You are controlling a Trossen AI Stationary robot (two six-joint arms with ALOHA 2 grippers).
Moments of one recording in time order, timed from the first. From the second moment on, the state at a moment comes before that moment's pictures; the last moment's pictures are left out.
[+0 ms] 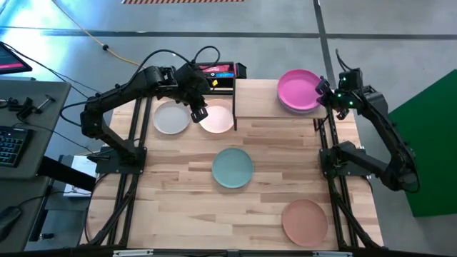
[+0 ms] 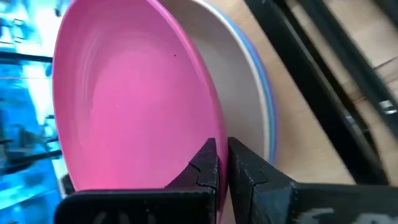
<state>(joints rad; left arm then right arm) 0.37 1.55 1.76 -1.20 -0.10 0.00 -1.22 0.83 0.93 -0.97 -0.19 1.04</state>
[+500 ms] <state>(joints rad) 0.37 1.55 1.76 -1.20 -0.10 0.00 -1.22 0.80 0.88 -0.95 -0.18 1.07</state>
